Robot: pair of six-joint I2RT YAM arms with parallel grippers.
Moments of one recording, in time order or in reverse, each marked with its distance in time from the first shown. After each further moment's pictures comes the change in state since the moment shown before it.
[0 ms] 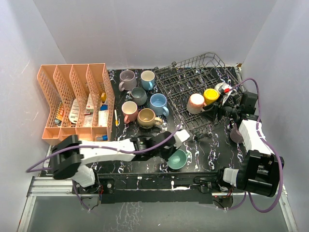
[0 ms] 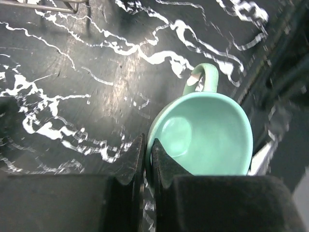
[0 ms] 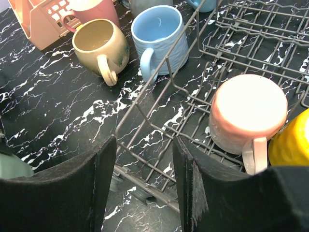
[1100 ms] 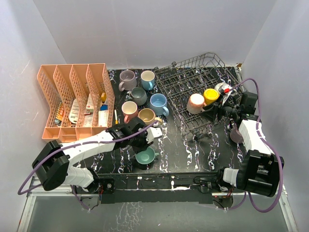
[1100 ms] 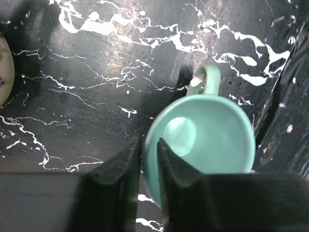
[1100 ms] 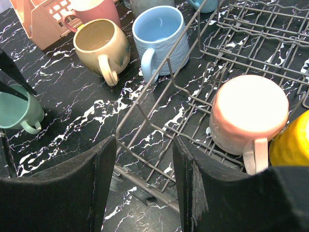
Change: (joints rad) left arm 0.403 -0.277 -0.267 -0.251 0.437 0.529; right arm 0.000 0.001 0.000 0.000 -0.007 -0.003
